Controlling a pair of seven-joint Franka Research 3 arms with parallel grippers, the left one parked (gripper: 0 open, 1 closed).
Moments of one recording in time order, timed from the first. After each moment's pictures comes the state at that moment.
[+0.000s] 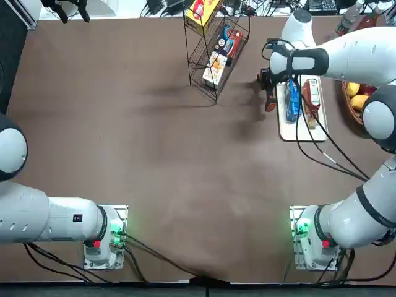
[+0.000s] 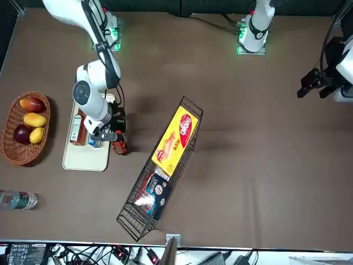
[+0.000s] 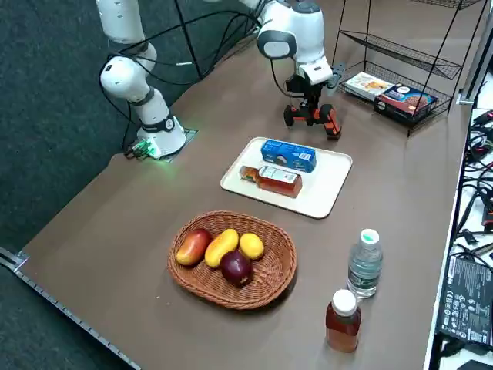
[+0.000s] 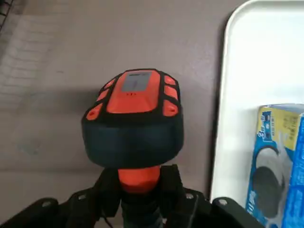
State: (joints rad) arm 0.29 0.33 0.02 -2.11 0.10 2.45 0.23
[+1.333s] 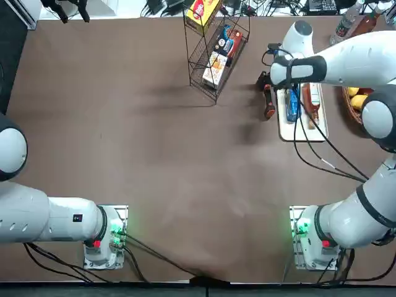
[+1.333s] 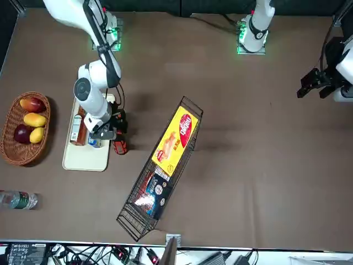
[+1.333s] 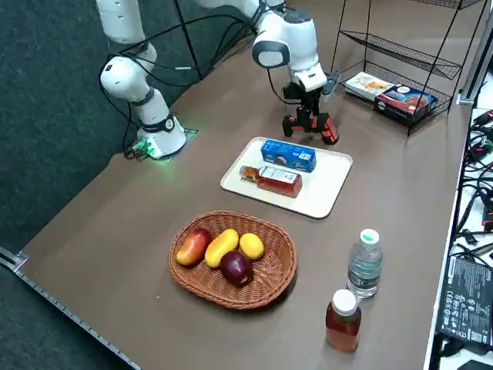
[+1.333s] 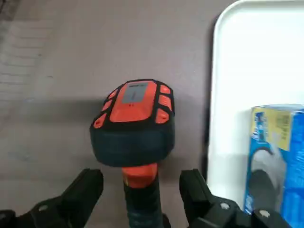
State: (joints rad) arm 0.29 0.33 0.02 -2.18 0.10 2.57 0.24
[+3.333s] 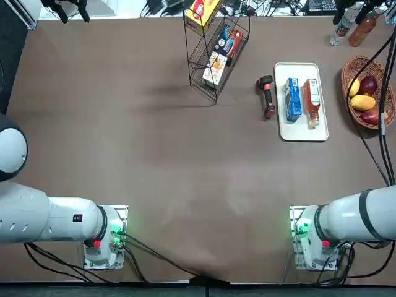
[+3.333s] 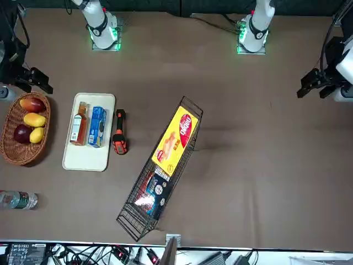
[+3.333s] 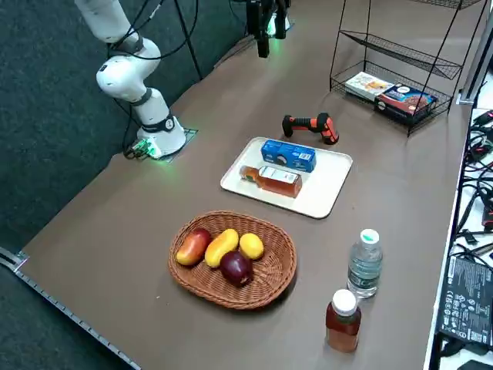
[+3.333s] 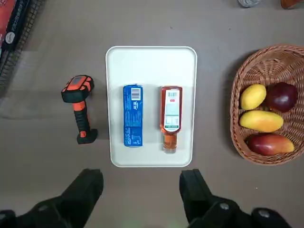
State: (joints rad) arm 0.07 0.02 -0.08 -1.59 -0.01 1.54 0.03
